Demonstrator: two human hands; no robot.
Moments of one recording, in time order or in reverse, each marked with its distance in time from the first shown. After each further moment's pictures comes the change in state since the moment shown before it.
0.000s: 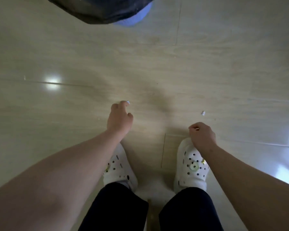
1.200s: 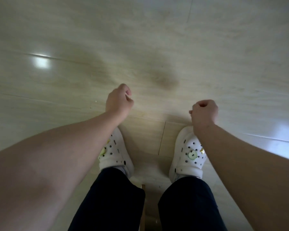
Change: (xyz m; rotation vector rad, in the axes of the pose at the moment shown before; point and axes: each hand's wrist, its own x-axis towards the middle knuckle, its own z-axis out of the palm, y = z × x) left_hand 0.004 -0.010 0.008 -0.085 0.043 0.061; right_hand 0.020 -0.023 0.018 0.348 0.242 0.082
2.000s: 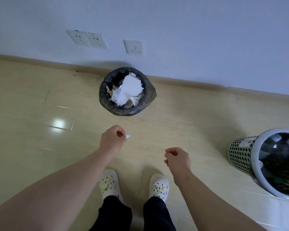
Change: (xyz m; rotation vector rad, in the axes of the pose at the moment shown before) left_hand -0.210 0.201 -0.264 -0.386 0.131 -0.026; right_hand -0.231 -0.155 -0.260 0.139 -0.285 -0.186
